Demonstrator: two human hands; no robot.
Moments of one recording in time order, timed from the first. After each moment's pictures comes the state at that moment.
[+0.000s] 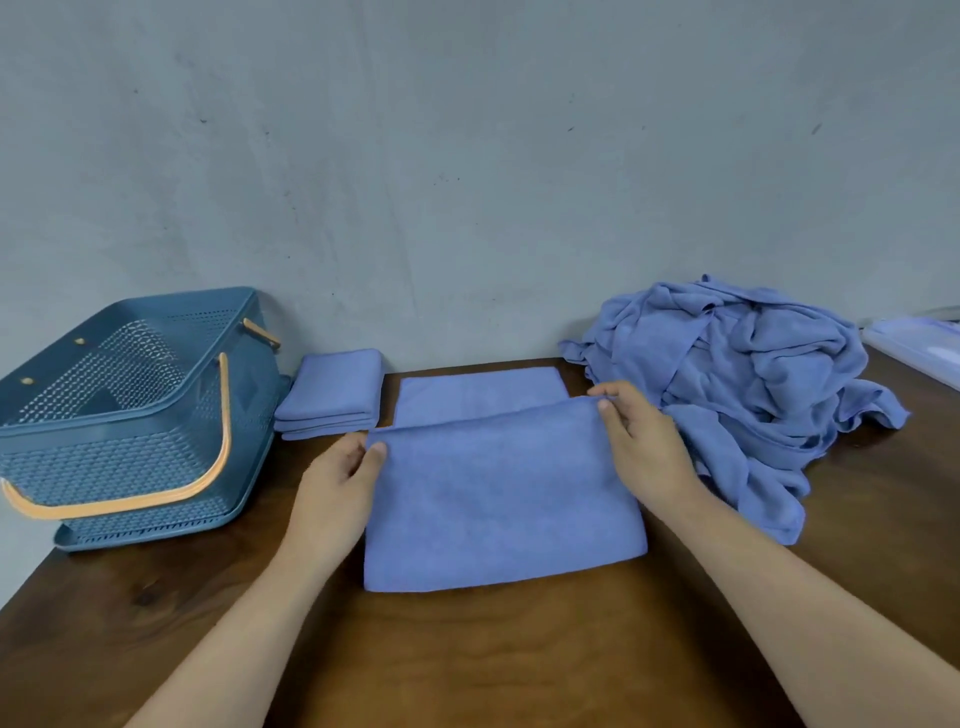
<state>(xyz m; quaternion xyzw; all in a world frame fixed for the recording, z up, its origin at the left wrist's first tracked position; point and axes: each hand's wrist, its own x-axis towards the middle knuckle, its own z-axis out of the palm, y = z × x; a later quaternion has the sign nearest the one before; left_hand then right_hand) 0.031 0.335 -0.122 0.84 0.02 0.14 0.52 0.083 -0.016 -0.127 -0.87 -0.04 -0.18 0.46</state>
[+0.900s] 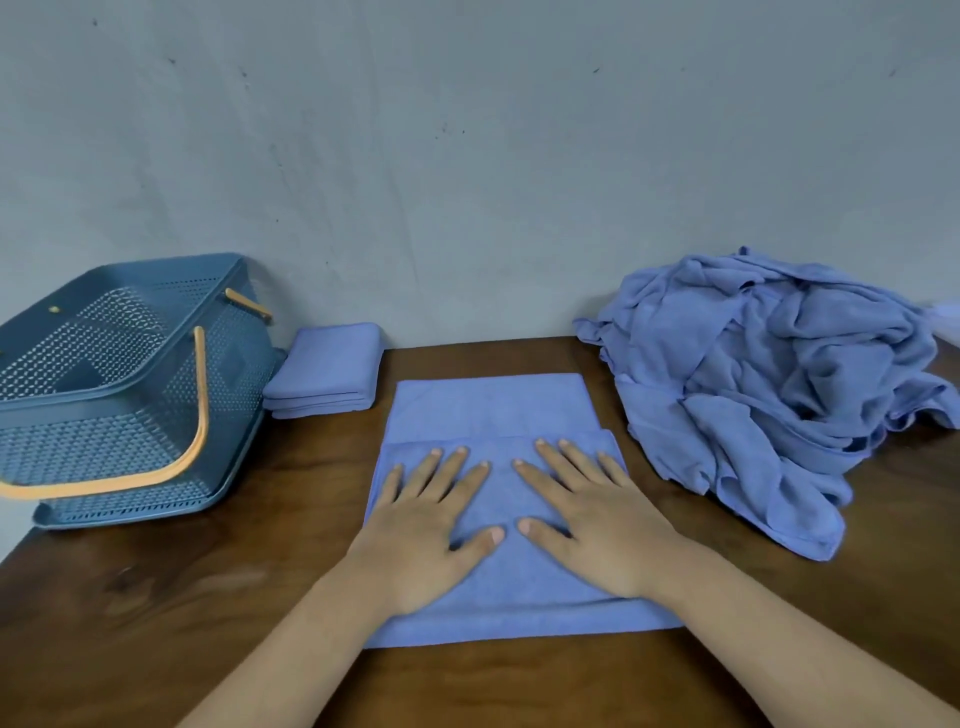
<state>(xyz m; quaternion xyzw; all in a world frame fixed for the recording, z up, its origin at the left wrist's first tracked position) 0.043 0.271 -0.165 0.98 -0.16 -0.04 0.07 0.070 0.011 -0.169 -0.96 -0.26 0.05 0.08</state>
